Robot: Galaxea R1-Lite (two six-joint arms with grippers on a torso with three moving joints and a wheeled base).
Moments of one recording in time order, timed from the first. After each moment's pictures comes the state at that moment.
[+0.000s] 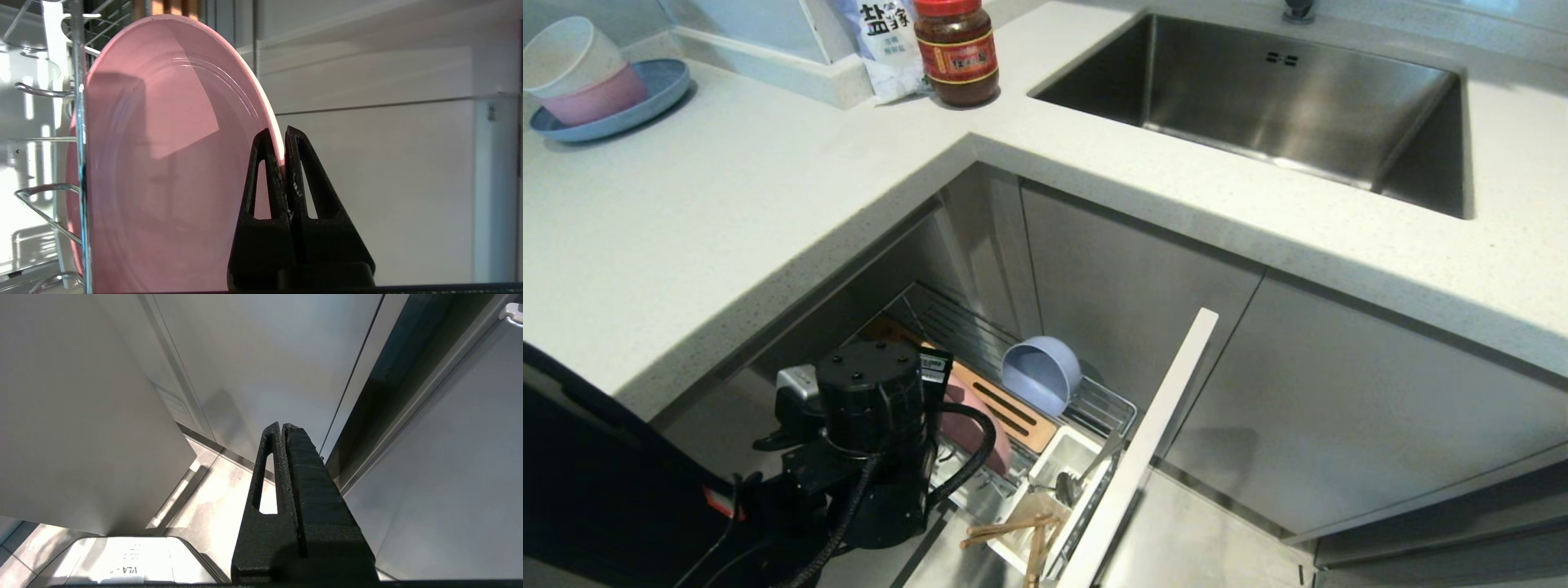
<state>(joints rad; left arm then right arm) -0.71 1.80 -0.54 -1.11 0.88 -1.27 0.00 0.00 0.00 0.00 0.00 0.02</state>
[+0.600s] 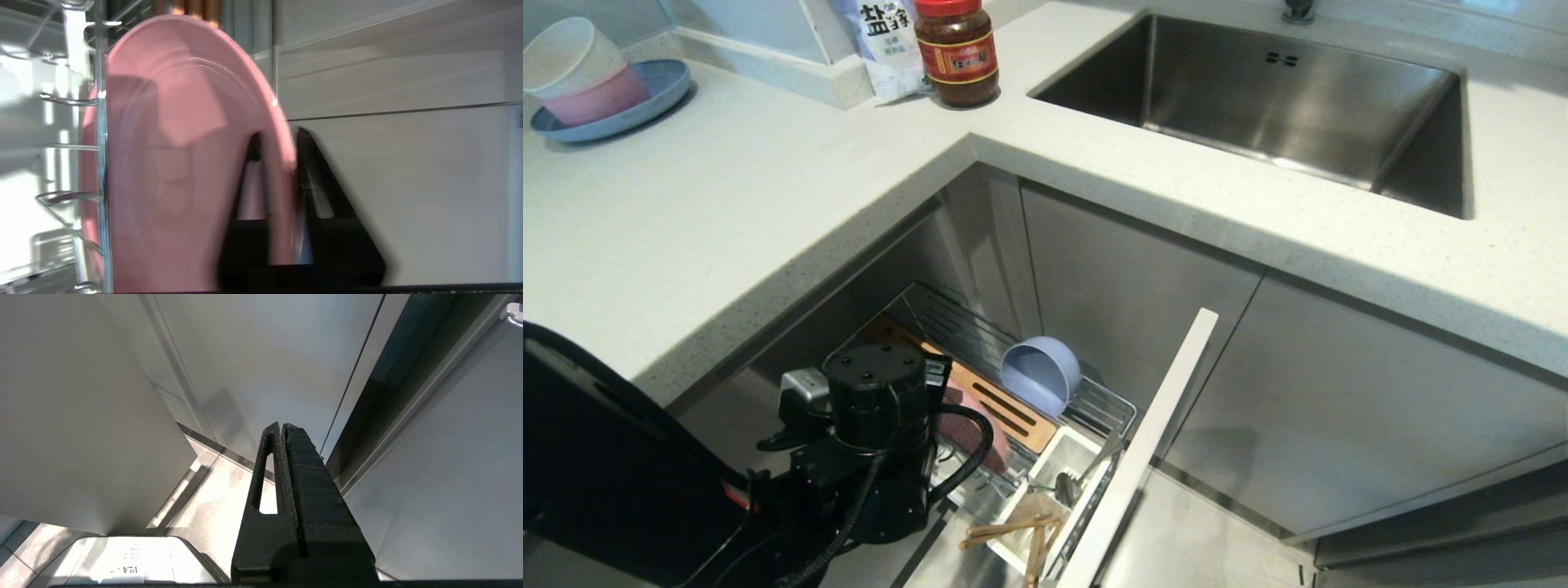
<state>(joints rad) -0.68 1.83 -0.54 -1.10 0.87 -1.27 0.01 0.00 0.00 0.00 0.00 0.02</state>
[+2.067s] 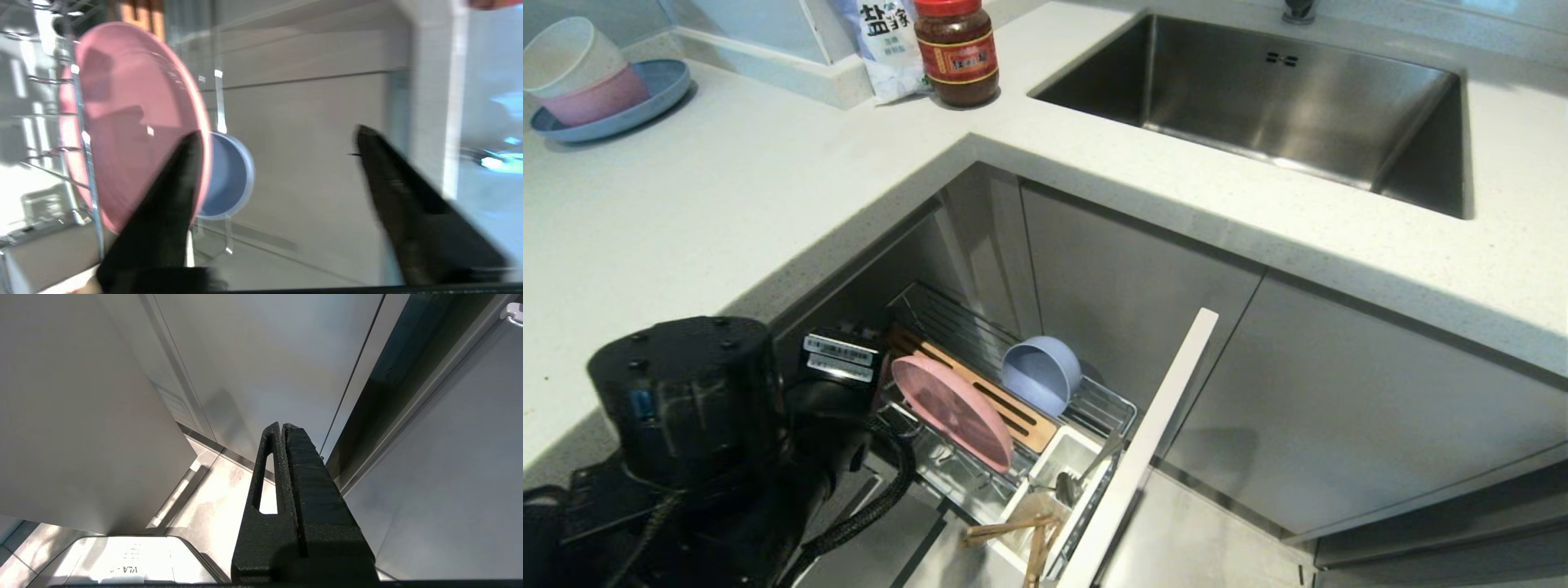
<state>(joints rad) -0.81 1.42 -0.53 -0.75 0.86 -1.26 0.01 0.00 0.00 0.00 0.00 0.02</state>
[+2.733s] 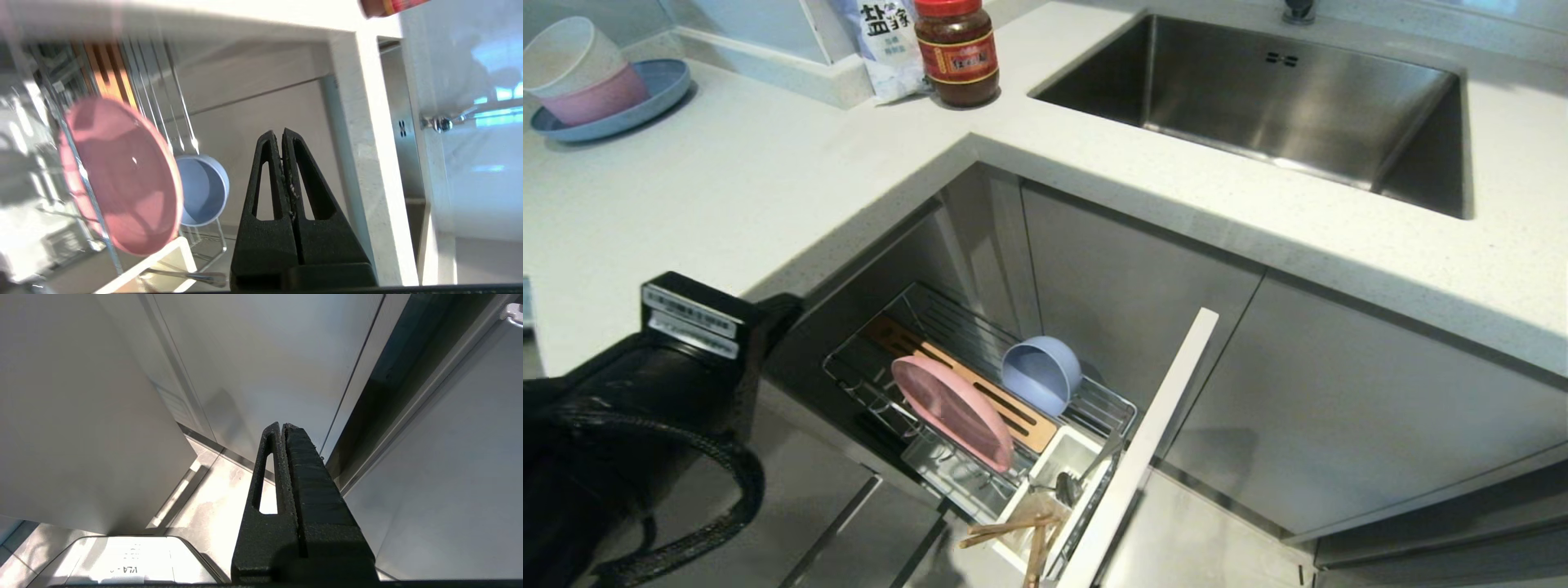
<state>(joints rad) -0.85 1.13 -0.59 -0.57 0.84 -0.98 0.01 0.00 0.00 0.00 0.00 0.02</state>
